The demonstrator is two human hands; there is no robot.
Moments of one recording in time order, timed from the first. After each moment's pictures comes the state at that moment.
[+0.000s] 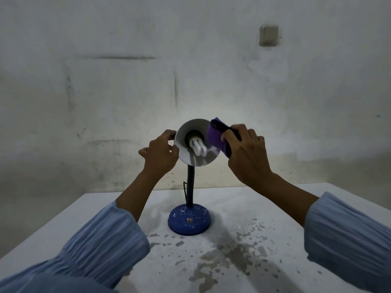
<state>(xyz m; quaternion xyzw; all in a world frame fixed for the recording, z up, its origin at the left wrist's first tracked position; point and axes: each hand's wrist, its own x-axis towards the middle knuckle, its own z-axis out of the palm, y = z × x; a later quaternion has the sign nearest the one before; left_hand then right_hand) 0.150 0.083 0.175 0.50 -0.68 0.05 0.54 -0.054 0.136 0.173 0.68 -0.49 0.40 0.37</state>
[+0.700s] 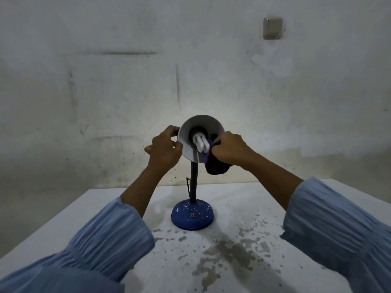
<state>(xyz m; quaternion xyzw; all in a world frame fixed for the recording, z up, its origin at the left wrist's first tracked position) 0.145 0.084 0.176 0.49 -0.67 0.02 0.55 -0.027 0.117 0.198 0.71 -0.60 0.36 -0.01</state>
